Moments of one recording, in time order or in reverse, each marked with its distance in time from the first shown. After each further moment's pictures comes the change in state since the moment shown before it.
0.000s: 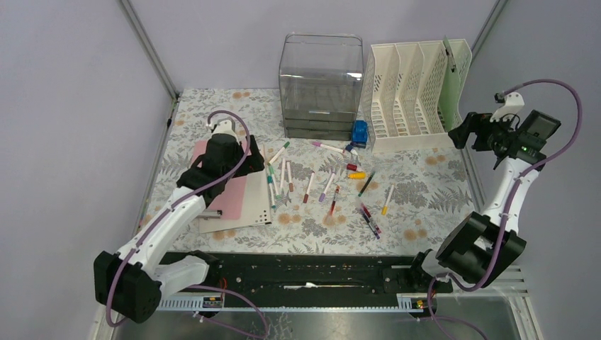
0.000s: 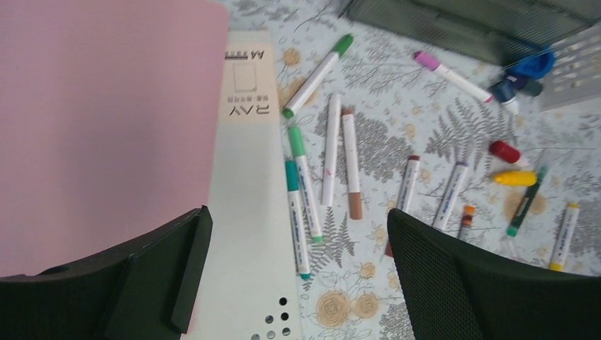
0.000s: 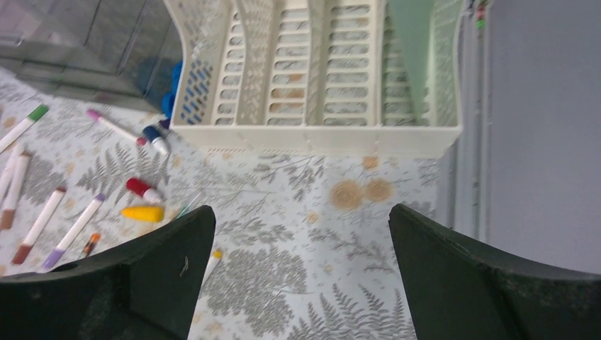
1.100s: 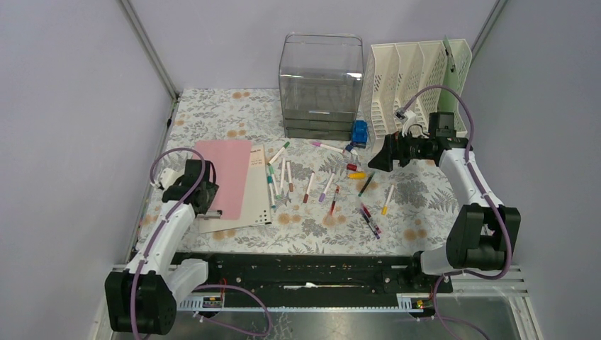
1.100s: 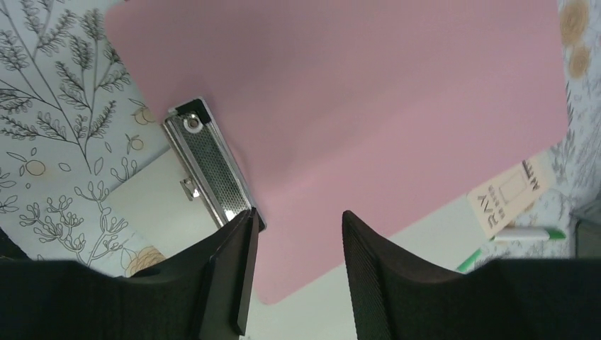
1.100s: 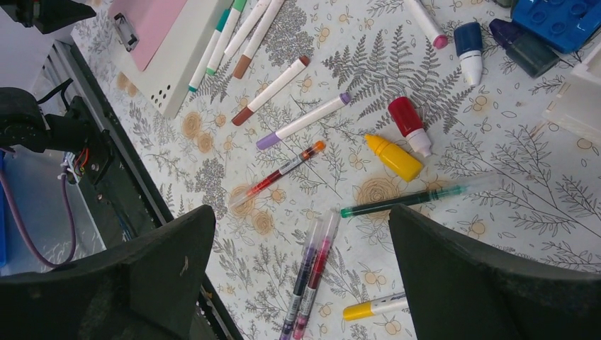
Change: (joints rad) left arm 0.337 -0.072 -0.221 -0.309 -0.216 -0.673; right arm 0.572 0.075 -0.160 -0.152 -0.173 0.004
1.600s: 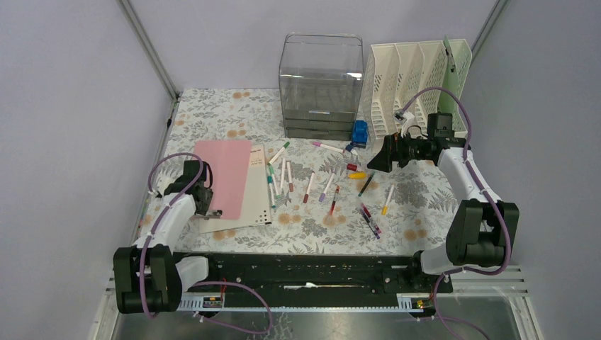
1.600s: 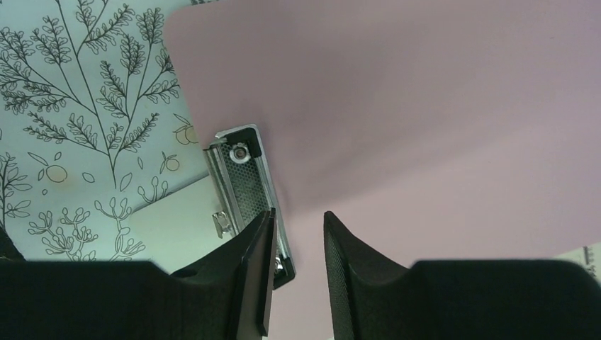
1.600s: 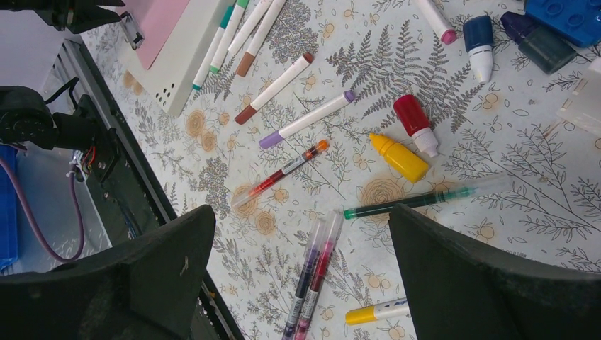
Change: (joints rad) left arm 0.105 0.131 -0.037 0.047 -0.014 -0.082; right arm 0.000 0.025 -0.015 0.019 -0.025 0.002
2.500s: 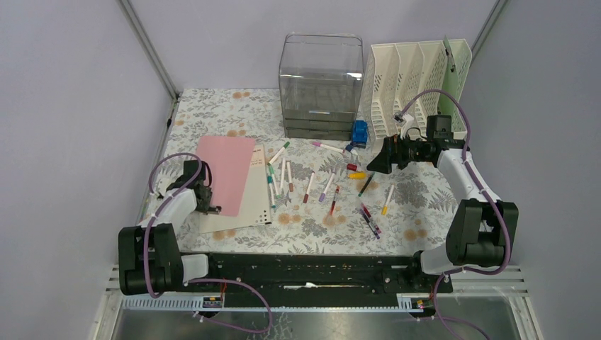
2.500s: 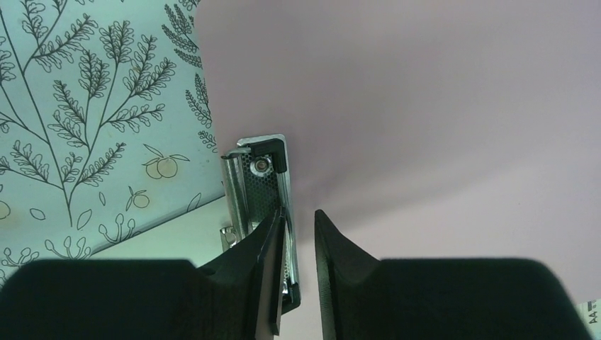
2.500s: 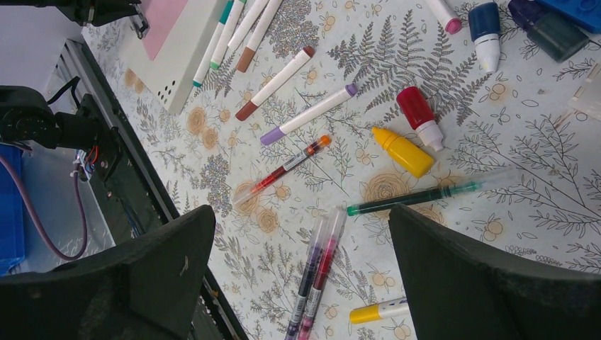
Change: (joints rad) left arm 0.052 0.131 -0.048 0.170 0.025 -0.018; right arm 0.000 0.001 -0.022 0.009 0.000 0.010
